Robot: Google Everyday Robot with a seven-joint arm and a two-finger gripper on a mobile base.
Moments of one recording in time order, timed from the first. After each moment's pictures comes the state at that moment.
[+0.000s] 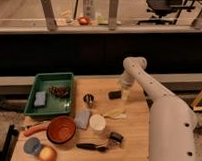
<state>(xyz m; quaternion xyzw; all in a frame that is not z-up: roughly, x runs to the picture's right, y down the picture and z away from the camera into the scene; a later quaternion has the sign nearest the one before) 0.162 0.040 0.963 -0.32 -0.11 -0.06 0.94</state>
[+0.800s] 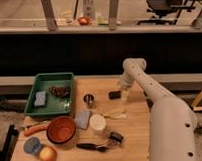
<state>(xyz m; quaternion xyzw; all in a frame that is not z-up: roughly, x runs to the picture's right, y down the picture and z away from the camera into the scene) 0.160 0.051 0.967 -0.32 -0.11 -0.07 0.94</state>
